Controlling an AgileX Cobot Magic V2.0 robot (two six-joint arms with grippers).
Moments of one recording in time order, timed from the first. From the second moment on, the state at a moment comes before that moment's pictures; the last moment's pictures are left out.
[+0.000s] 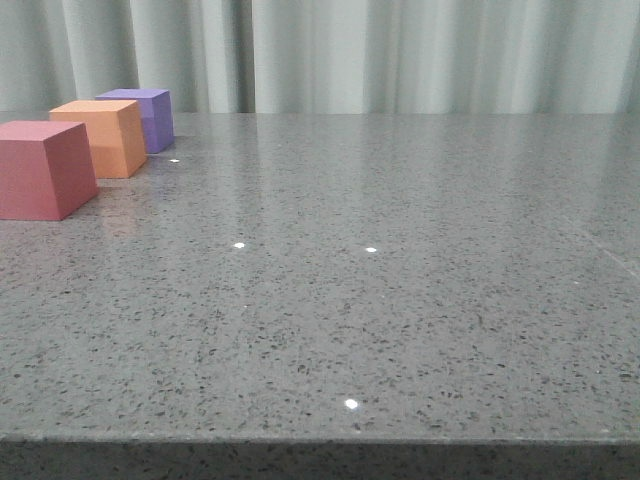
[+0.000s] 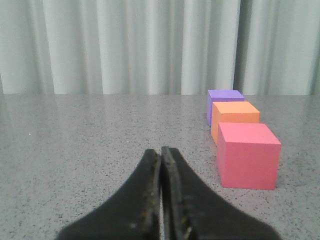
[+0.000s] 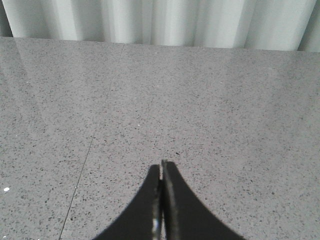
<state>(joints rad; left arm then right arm) 0.00 0.06 -0.02 0.11 -0.01 -0.09 0.01 0.61 -0.49 -0.05 0.22 0.04</state>
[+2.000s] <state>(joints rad) -0.04 0.00 0.01 0.13 -0.06 -0.09 0.05 0.34 -0.25 -0.06 -0.03 0.04</state>
